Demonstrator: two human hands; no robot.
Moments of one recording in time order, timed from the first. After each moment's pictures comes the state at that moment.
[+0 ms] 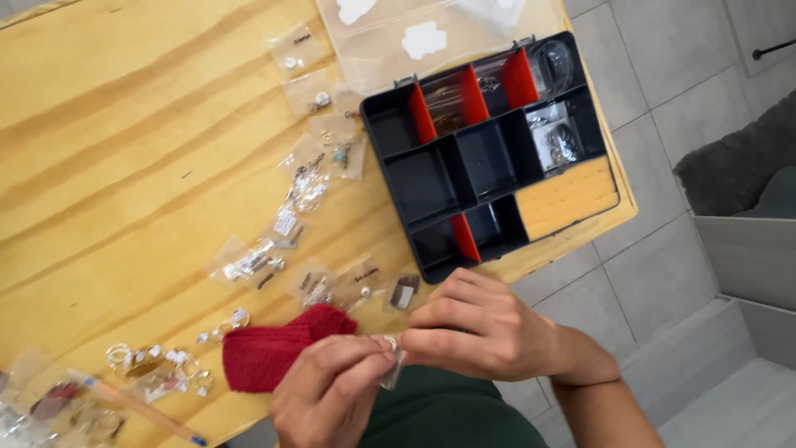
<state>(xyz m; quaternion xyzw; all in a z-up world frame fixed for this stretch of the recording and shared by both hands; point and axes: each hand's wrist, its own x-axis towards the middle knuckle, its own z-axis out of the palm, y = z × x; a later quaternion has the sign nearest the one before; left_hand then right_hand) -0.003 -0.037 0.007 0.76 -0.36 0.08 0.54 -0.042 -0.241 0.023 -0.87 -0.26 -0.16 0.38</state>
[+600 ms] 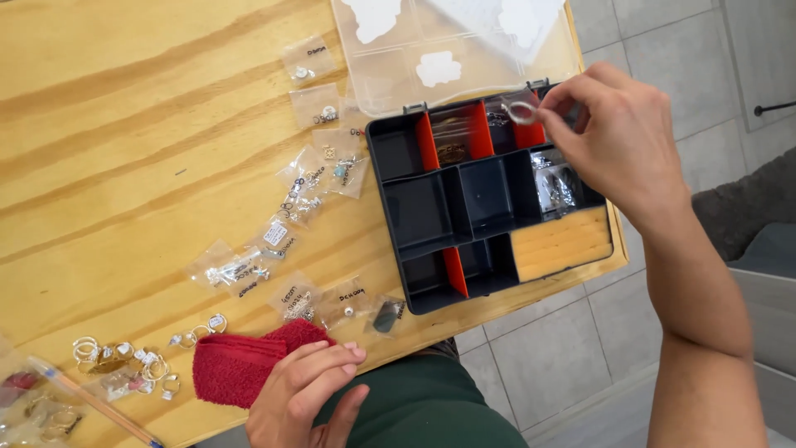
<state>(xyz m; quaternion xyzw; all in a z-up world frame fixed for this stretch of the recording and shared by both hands) -0.020 -0.041 -0.015 0.81 -0.28 0.07 0.51 0.047 -0.432 0.007 -1.00 0.03 -0.03 0.07</state>
